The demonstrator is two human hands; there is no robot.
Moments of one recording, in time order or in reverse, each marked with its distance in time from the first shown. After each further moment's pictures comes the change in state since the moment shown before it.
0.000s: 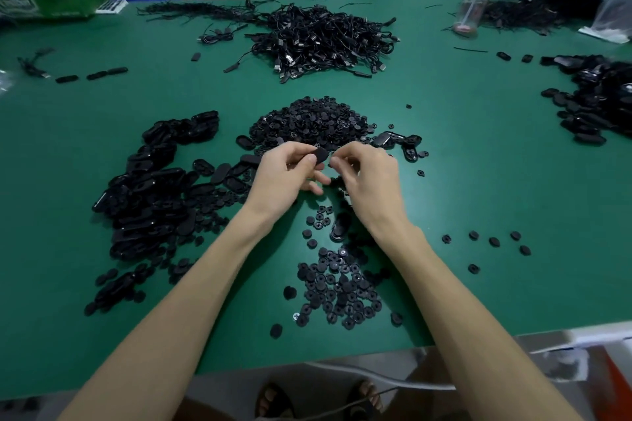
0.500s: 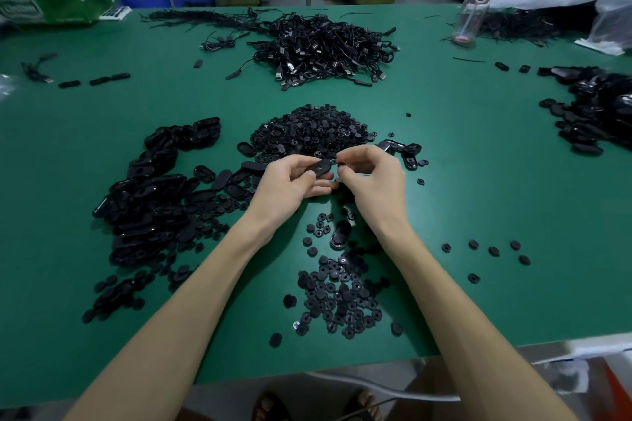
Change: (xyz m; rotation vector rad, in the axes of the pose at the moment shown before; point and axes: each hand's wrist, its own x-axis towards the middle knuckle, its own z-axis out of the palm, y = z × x) left_hand 0.001 -0.005 0.001 -0.099 -0.060 -0.072; right_hand 0.002 -0.004 -0.005 0.405 0.043 0.221
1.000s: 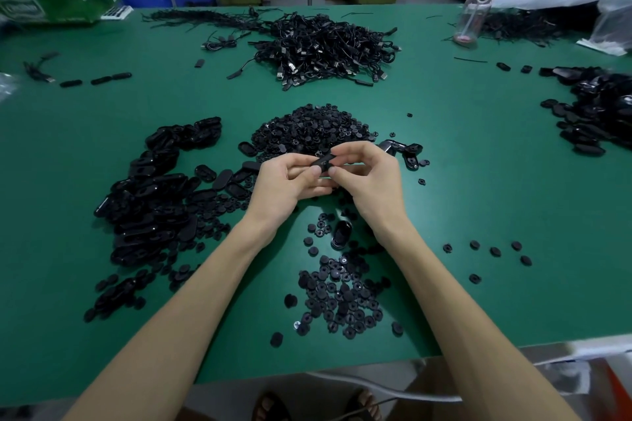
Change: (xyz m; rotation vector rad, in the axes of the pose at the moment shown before) left_hand -0.006 0.004 -0.002 -0.134 0.040 -0.001; right_hand -0.001 0.001 0.001 0.216 -0.097 -0.003
